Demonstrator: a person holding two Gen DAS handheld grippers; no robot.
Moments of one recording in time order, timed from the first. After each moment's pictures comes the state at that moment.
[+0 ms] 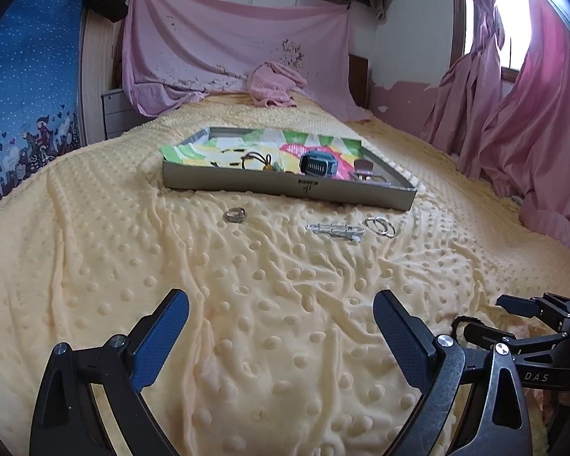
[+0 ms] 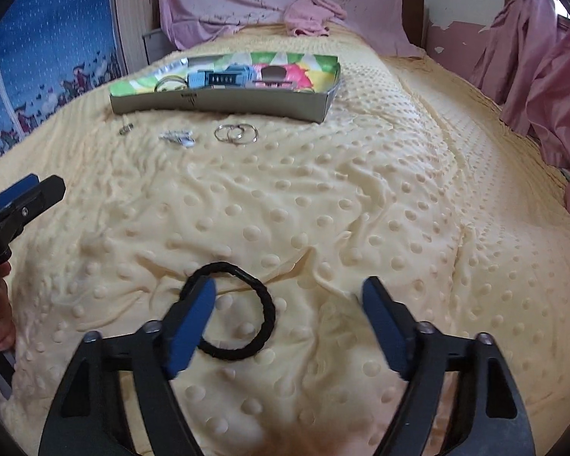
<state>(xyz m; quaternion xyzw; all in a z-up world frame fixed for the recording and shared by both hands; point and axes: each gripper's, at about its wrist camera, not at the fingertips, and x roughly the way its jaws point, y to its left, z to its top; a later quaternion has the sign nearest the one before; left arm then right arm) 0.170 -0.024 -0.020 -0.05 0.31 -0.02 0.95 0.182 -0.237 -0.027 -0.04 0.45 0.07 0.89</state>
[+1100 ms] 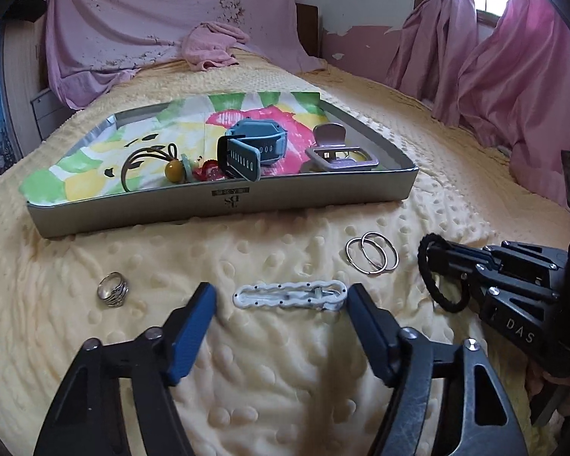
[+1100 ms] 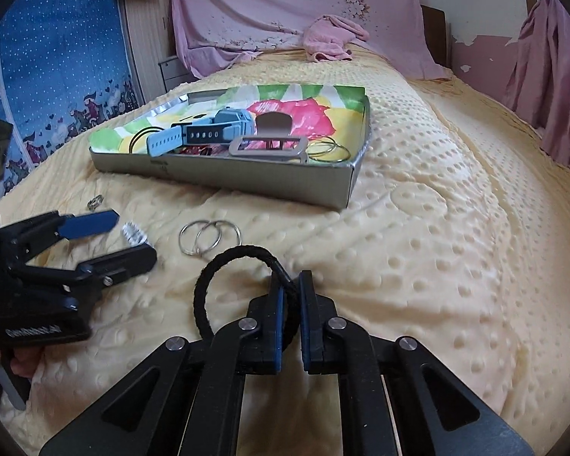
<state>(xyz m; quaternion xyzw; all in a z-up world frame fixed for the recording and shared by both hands) 0.293 -0.071 -0.043 0.01 0.38 -0.11 0.92 0.295 -0.228 -0.034 0.00 0.39 0.14 0.91</state>
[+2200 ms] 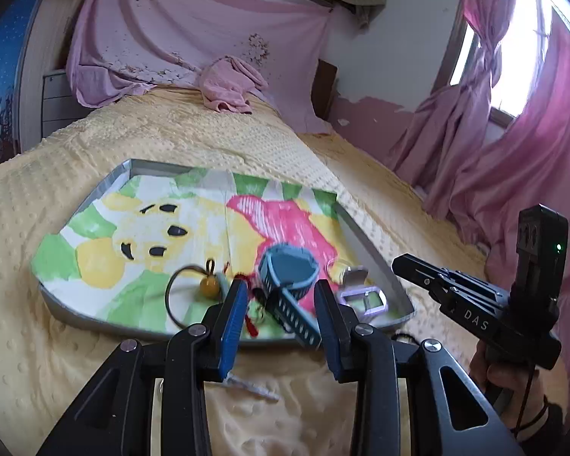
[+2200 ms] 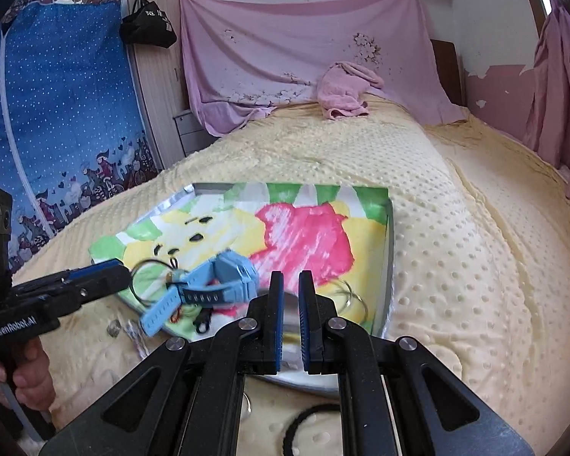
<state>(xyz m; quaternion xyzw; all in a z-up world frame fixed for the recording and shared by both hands) 0.347 -0.008 0.011 -0.12 0.31 -0.13 0.93 0.374 -0.219 0.026 0.04 0.31 0.17 0.93</state>
